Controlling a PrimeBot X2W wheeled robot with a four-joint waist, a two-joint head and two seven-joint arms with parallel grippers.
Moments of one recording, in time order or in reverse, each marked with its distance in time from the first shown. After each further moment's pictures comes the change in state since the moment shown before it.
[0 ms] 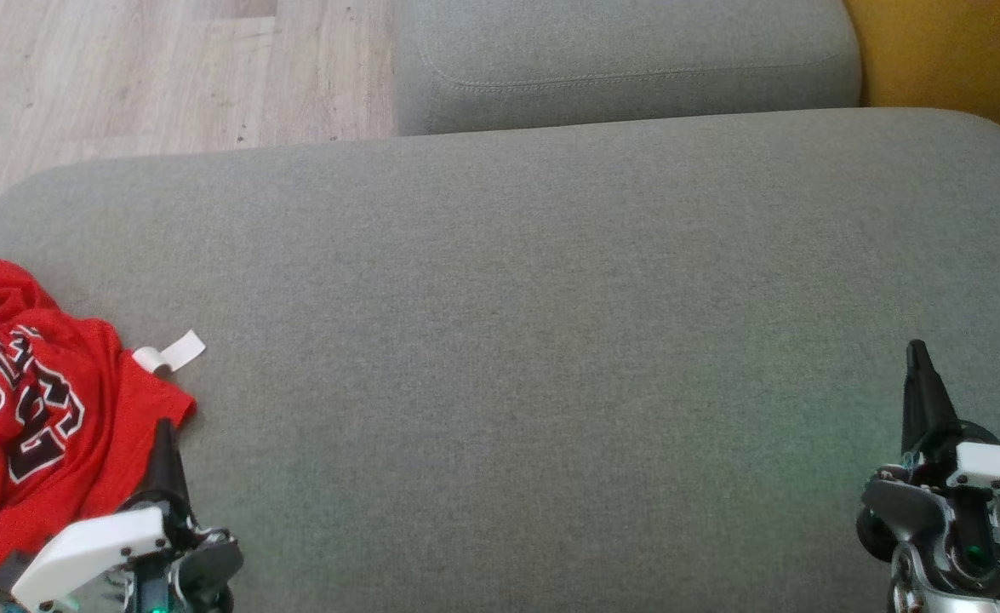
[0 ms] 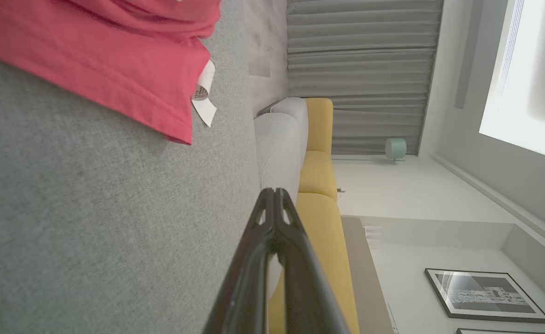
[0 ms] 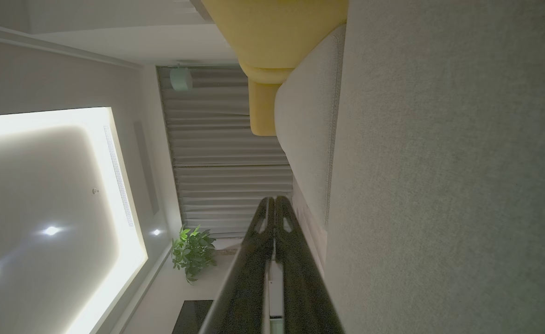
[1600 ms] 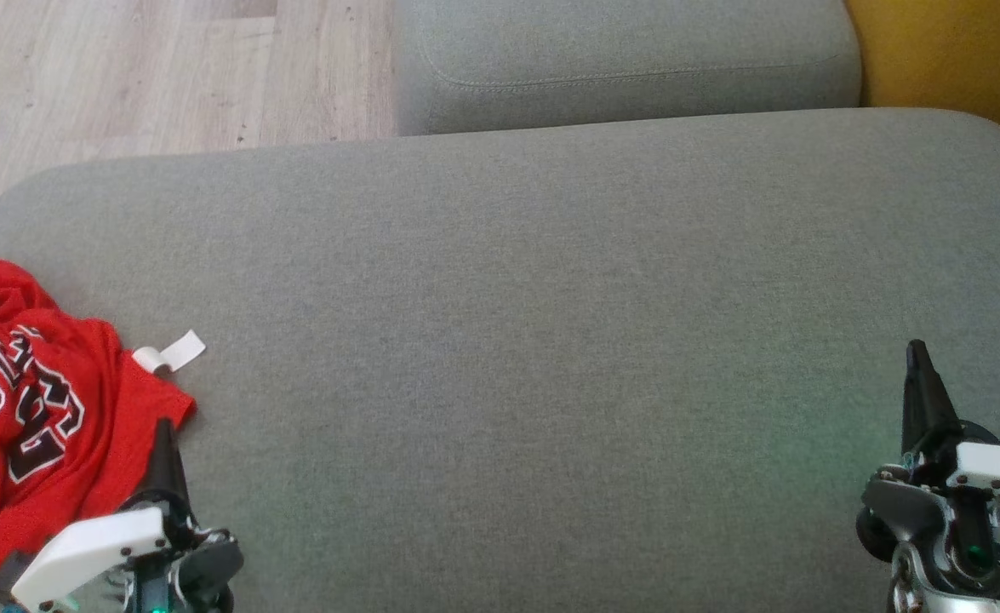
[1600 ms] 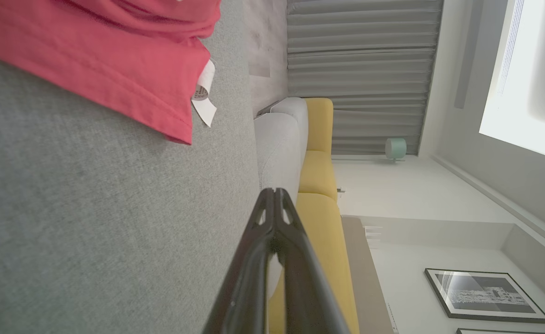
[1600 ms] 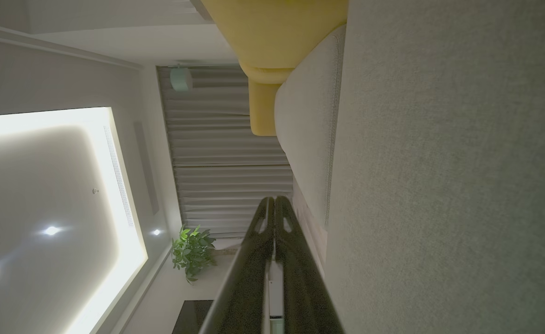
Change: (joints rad) left arm 0.000 0.000 0.000 0.000 0.000 0.000 0.000; right arm 0.000 0.000 0.000 0.000 0.000 0.000 0.000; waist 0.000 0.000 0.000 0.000
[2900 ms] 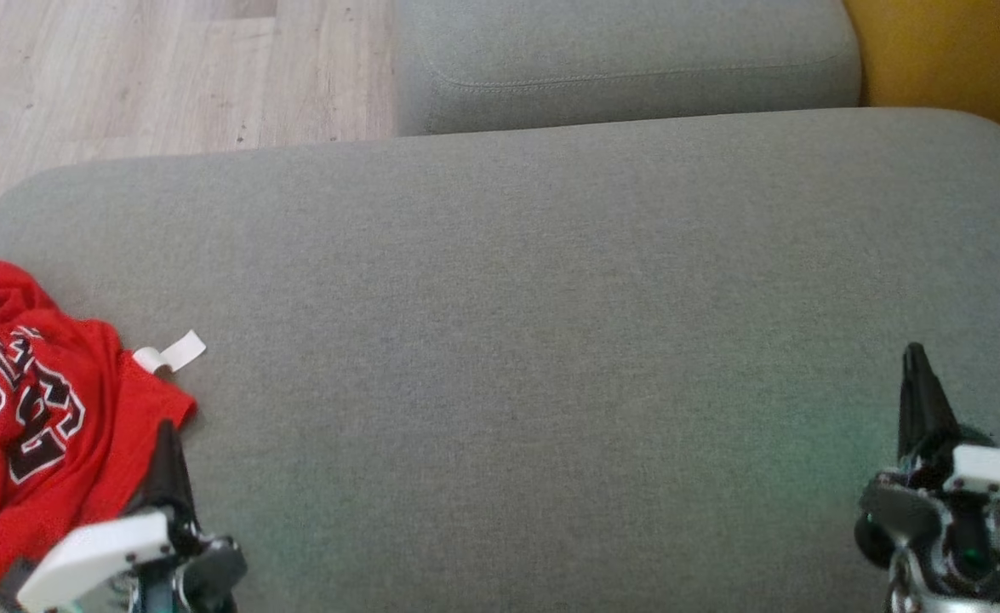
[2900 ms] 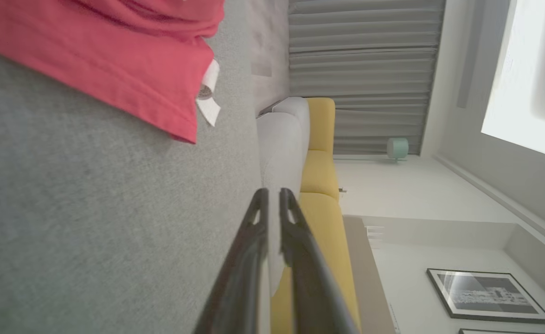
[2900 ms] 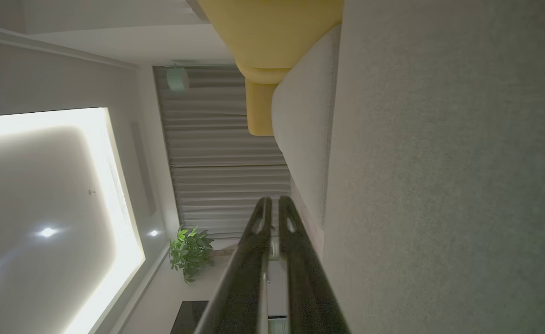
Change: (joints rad) left arm 0.000 0.000 -0.001 0.002 0.000 0.001 0.000; right arm 0.000 0.000 0.000 0.002 0.000 0.000 0.000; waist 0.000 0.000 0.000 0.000
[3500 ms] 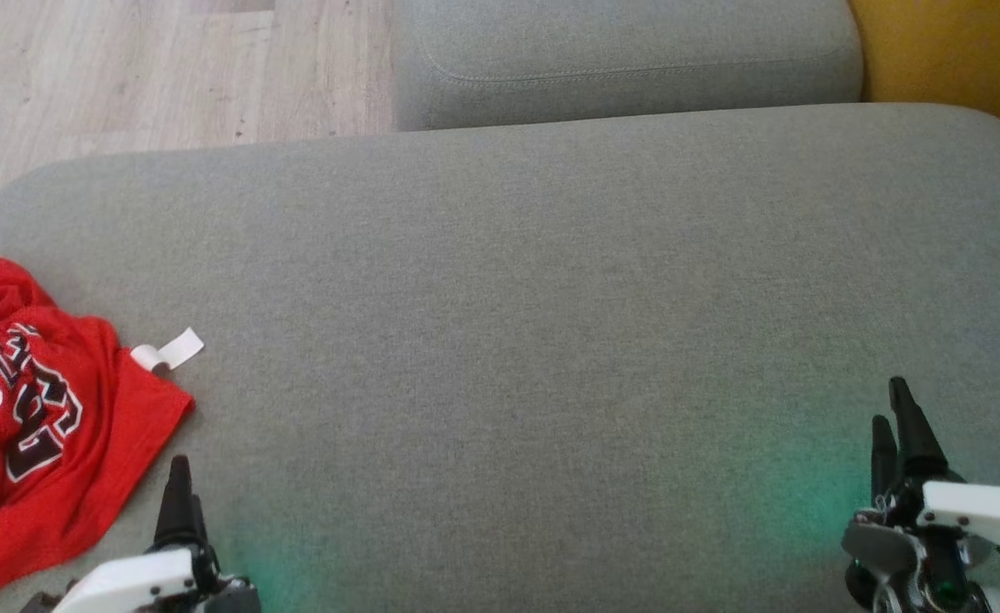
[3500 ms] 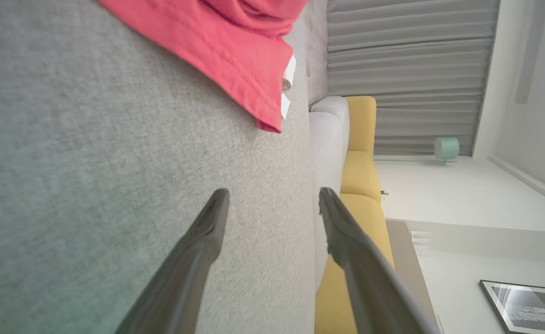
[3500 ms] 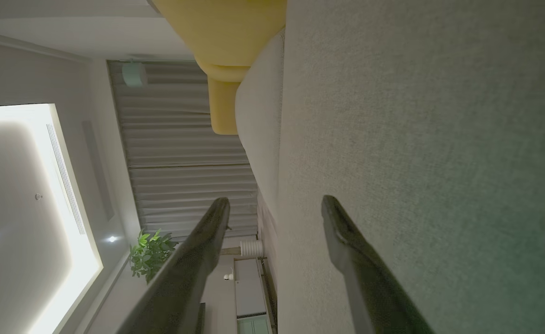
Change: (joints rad) left arm 0.052 -0.007 -0.026 0.082 0.047 0.000 -0.030; right arm 0.050 0.001 0.037 0.081 -0.034 -0.001 -0.030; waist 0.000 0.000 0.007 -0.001
